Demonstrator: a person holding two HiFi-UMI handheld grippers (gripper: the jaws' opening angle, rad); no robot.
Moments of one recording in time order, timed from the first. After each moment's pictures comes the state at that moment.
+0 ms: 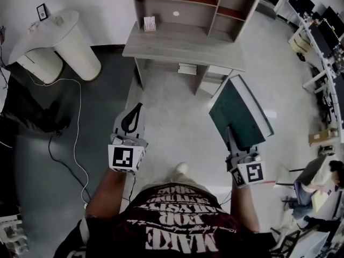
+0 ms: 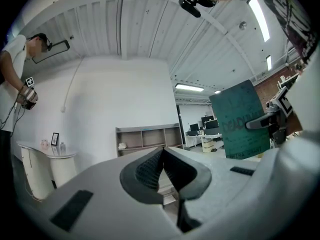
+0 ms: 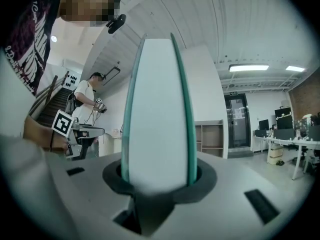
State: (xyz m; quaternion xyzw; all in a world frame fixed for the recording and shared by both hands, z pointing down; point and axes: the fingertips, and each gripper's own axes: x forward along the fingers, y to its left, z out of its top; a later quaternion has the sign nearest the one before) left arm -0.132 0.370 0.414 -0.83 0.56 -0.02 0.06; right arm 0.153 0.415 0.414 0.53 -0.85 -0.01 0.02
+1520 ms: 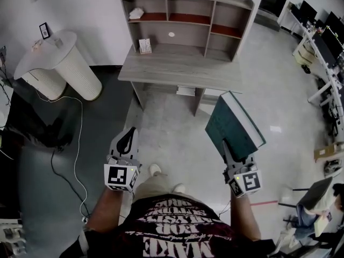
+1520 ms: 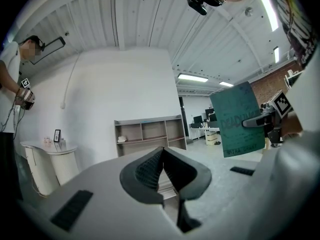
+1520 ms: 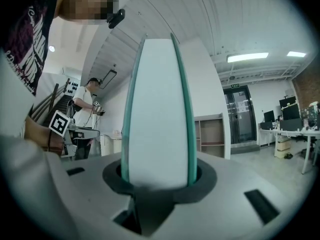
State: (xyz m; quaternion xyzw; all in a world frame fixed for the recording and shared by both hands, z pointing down) left arm -0.073 0.317 0.429 -0.81 0.58 -0.06 0.03; right arm 0.236 0.330 0.436 0.51 -0.86 0.01 0.02
